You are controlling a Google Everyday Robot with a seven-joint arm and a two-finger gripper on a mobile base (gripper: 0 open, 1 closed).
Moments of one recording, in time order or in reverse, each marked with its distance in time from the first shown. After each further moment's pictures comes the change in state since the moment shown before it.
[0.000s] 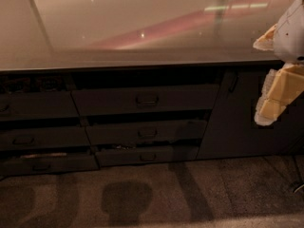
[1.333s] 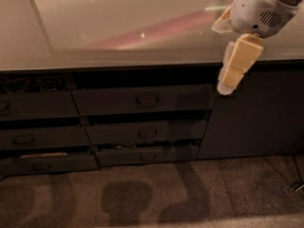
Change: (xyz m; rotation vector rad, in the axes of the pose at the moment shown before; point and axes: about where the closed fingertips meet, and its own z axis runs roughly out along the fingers) arm -0.078 -0.043 0.016 -0.089 -0.156 -0.120
